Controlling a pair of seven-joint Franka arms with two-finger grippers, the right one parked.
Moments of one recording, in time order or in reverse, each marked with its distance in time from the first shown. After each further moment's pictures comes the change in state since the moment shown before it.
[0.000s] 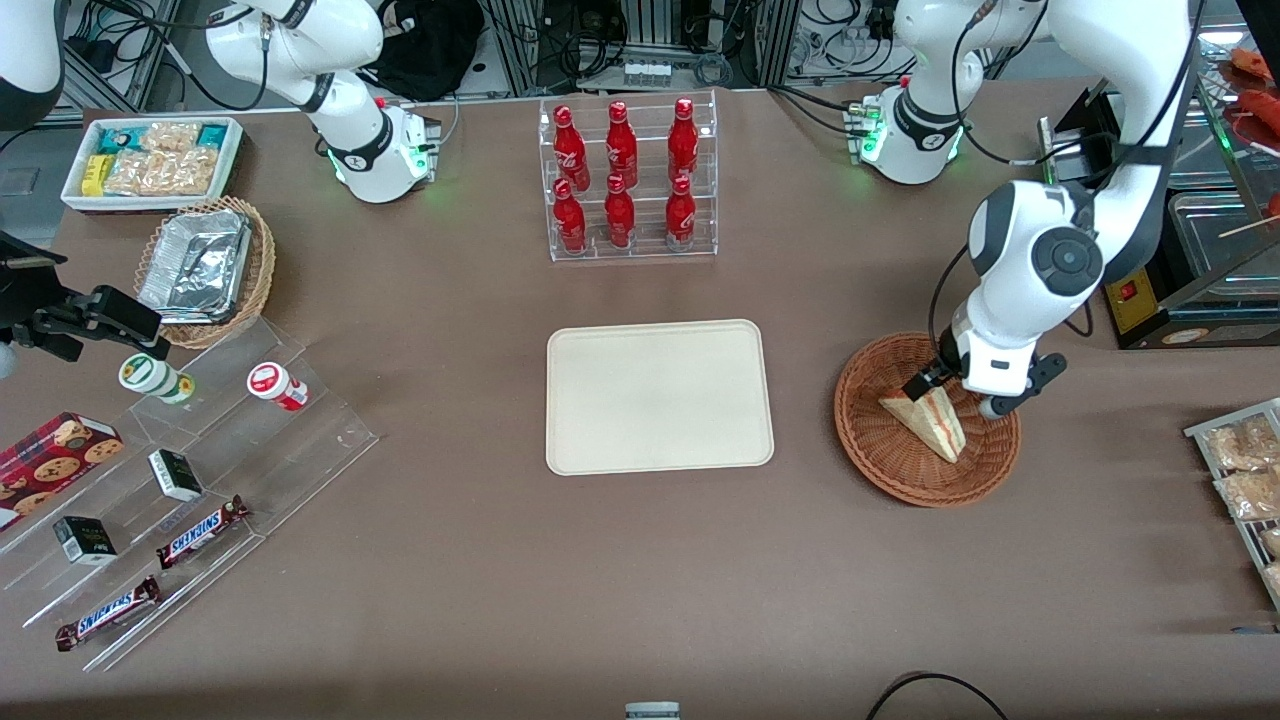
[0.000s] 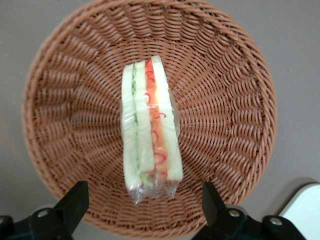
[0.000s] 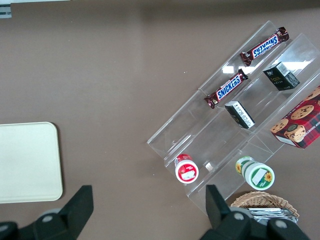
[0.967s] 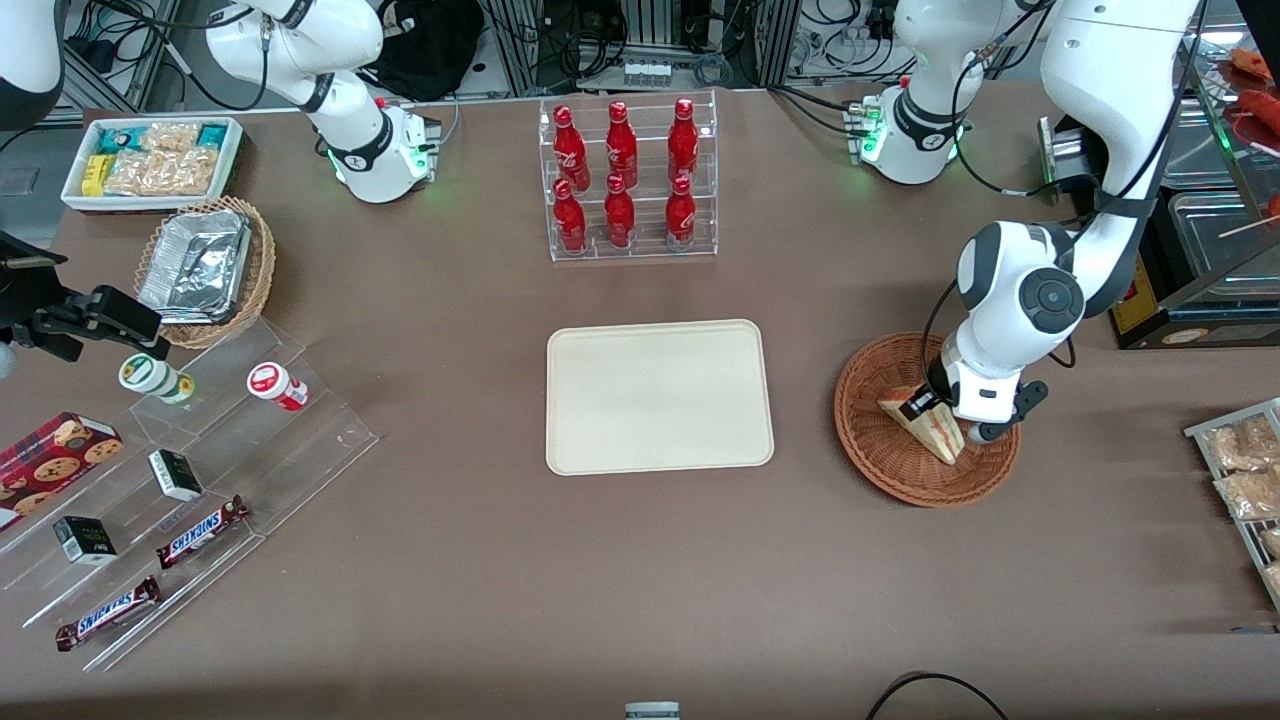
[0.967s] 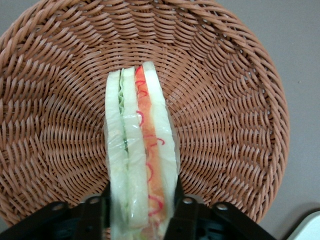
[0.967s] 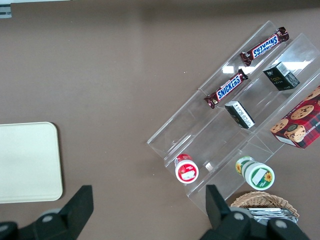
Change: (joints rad) arm 0.006 0.114 0.008 0.034 0.001 0.096 -0.001
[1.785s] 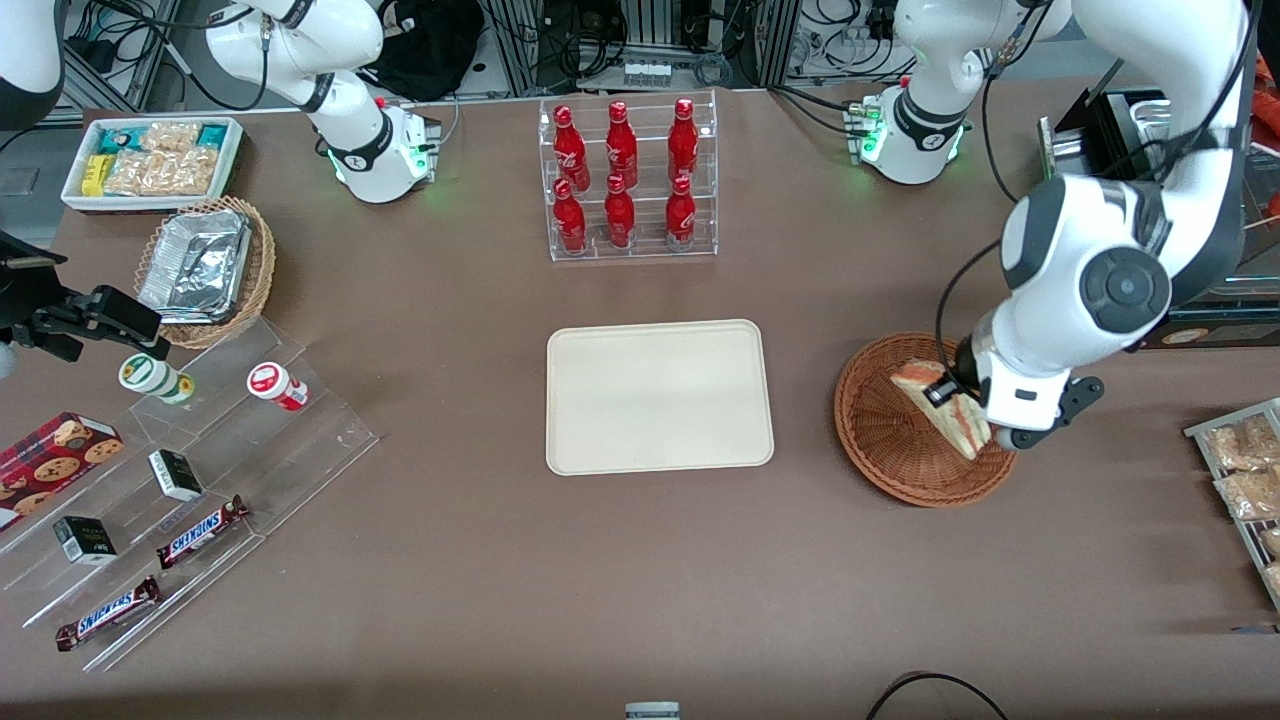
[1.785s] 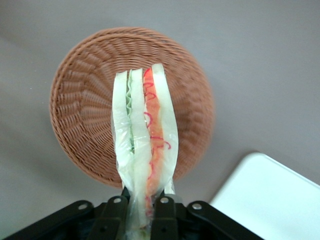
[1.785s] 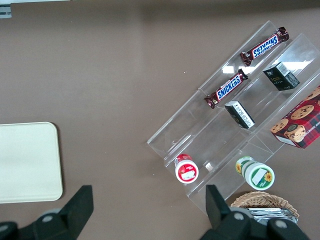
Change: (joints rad) arm -0.059 -0.061 -0.051 0.458 0.001 -0.635 0.000
